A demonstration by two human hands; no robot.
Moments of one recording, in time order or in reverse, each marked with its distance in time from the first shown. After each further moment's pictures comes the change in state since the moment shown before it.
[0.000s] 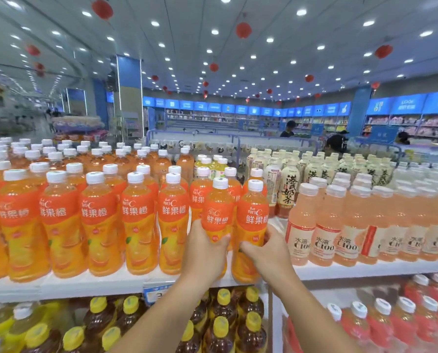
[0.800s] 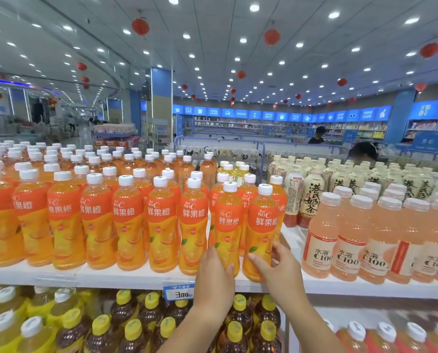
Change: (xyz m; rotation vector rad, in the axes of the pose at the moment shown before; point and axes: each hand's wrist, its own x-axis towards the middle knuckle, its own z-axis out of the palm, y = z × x) left_hand -0.025 -0.050 0.005 0.360 0.053 0.025; right_hand -0.008 0.030 0.010 -0.042 -0.064 -0.125
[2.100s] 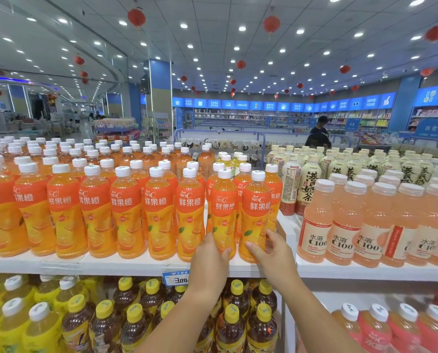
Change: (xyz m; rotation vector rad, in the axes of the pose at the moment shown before) left_hand 0.000 0.005 -0.006 0.065 0.041 0.027; right_hand 0.008 0.015 -0.001 0.068 -0.091 -0.023
